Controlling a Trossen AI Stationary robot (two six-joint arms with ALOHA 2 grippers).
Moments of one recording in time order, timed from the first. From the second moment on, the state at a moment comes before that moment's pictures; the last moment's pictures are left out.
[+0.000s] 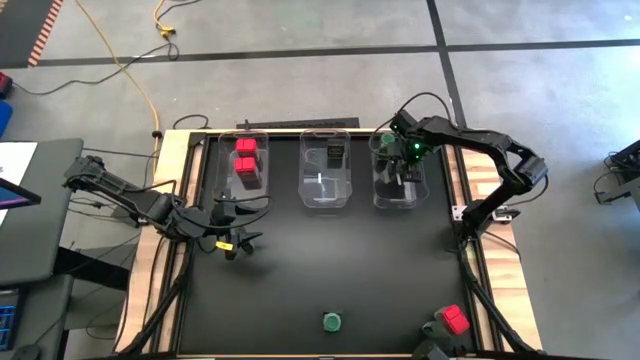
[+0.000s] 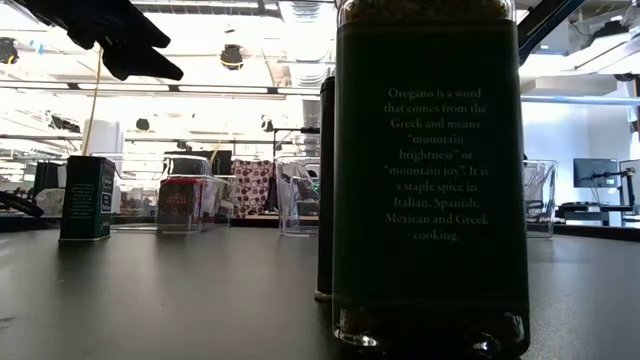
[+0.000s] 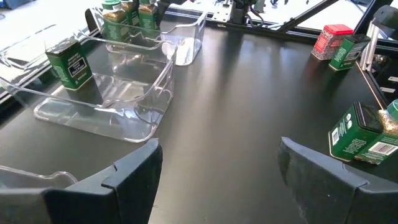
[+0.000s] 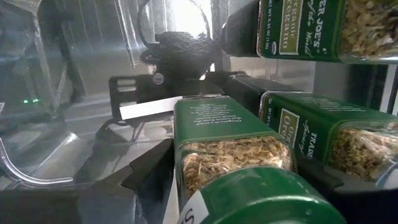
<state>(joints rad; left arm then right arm) -0.42 0.72 0.58 -0.30 -0.59 -0.36 -0.84 1.56 0.99 -0.81 0.07 -0.78</state>
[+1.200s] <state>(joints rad) -0.42 0.72 0.58 -0.29 -0.59 -0.36 -0.77 1.15 1.21 -1.27 0.05 -0.08</state>
